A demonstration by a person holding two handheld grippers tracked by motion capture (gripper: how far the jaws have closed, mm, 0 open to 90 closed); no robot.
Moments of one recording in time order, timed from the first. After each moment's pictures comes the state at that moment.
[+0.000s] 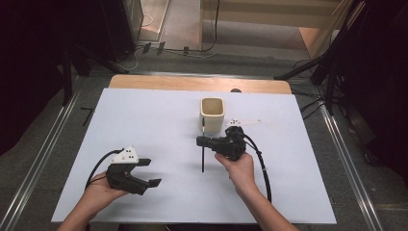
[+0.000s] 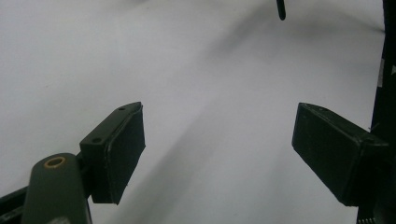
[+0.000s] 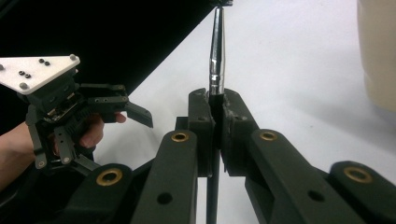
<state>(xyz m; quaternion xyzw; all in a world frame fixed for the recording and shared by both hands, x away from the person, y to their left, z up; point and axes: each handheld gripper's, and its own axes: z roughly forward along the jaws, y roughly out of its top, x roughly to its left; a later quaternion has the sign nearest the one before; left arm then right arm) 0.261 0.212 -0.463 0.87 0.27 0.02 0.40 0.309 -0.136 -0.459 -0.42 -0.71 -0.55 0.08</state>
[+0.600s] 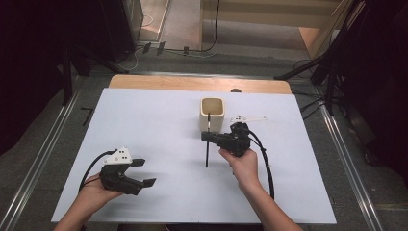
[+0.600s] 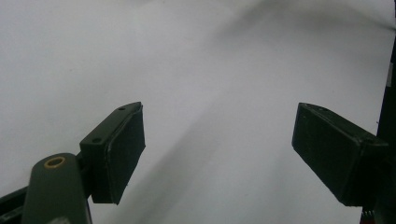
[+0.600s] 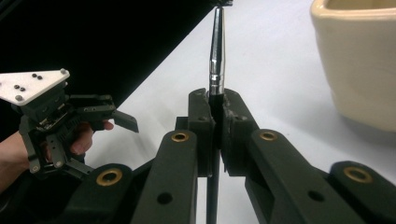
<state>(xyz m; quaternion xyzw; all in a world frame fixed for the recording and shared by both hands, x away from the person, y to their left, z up) 0.259 0.225 -0.463 0.87 0.28 0.03 0.40 0.317 -0.149 -0.454 -0.44 -0.70 -0.56 0.07</state>
